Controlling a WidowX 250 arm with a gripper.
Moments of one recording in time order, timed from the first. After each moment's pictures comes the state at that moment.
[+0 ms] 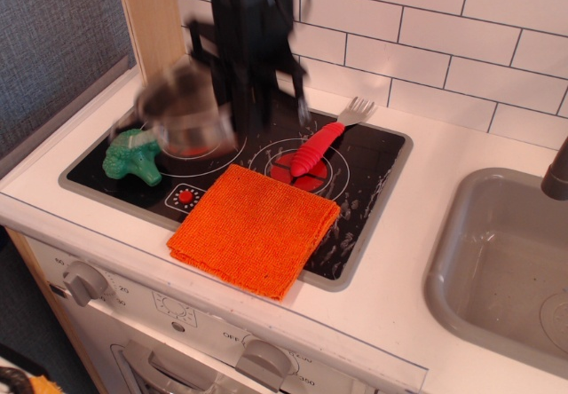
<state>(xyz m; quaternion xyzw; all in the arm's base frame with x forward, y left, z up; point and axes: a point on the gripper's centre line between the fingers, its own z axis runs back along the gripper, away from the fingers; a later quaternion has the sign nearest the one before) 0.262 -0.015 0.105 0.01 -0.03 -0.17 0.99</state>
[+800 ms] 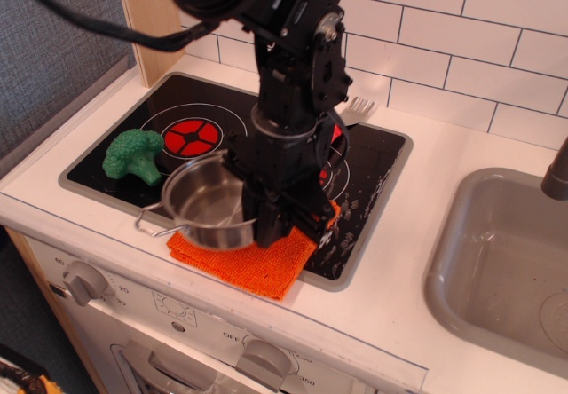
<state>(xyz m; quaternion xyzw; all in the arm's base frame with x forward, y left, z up) 0.253 -0.027 0.037 0.06 0.01 -0.18 0.98</state>
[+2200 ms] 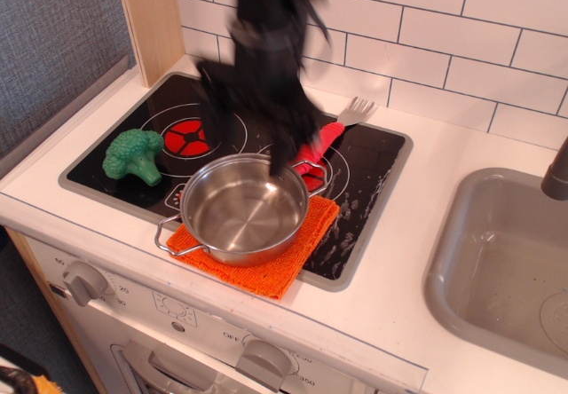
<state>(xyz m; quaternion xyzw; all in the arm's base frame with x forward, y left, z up) 0.276 0.013 0.105 0.05 -0.03 -0.04 1.00</state>
